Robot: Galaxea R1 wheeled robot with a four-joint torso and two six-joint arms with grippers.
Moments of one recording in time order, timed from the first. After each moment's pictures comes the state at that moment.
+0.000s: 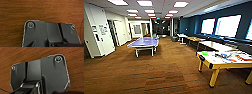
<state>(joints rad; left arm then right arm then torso) 1.48 2.94 -2.64 -0.06 -0.16 0.00 -1.48 3.03 -2.77 0.47 -0.05 -0.33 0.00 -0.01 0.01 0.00</state>
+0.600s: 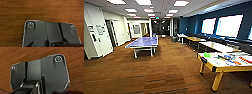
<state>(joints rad) 1.48 2.94 -2.64 -0.06 -0.16 0.00 -1.48 3.03 -2.77 0.47 -0.05 -0.33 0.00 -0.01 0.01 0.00</state>
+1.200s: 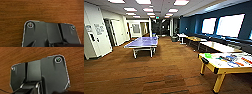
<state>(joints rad) 1.47 2.94 -2.64 -0.06 -0.16 0.00 -1.47 3.03 -2.77 0.47 -0.04 -0.33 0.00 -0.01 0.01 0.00</state>
